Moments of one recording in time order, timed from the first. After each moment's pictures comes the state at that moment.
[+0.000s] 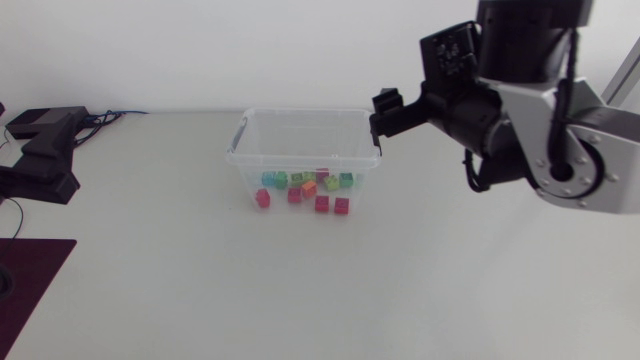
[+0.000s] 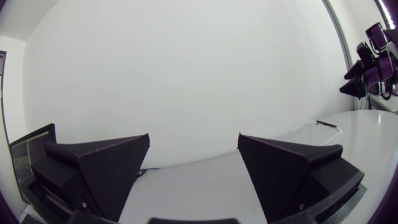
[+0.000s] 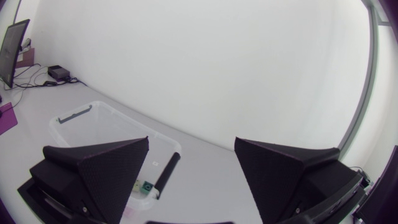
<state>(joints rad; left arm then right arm) 0.08 0.51 0.46 0.16 0.07 0.26 0.54 1.32 0.93 0.20 0.41 -0.25</state>
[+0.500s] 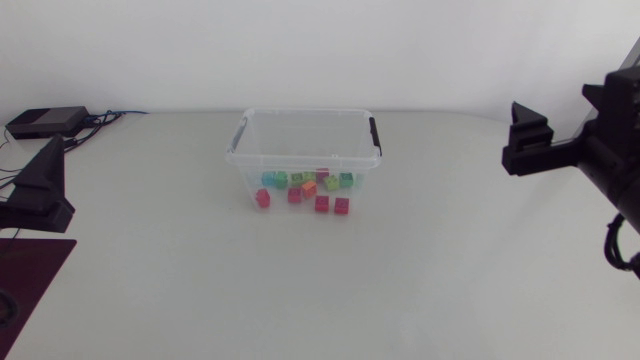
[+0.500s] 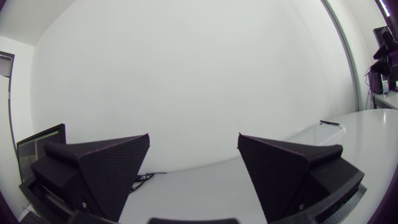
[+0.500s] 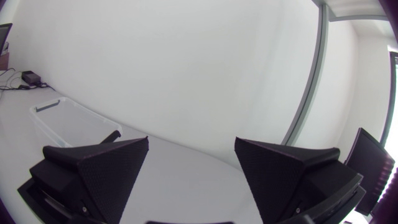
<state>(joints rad) 0.11 0.35 0.34 0.19 0.07 0.27 0.34 0.74 0.61 0.08 0.43 -0.34</state>
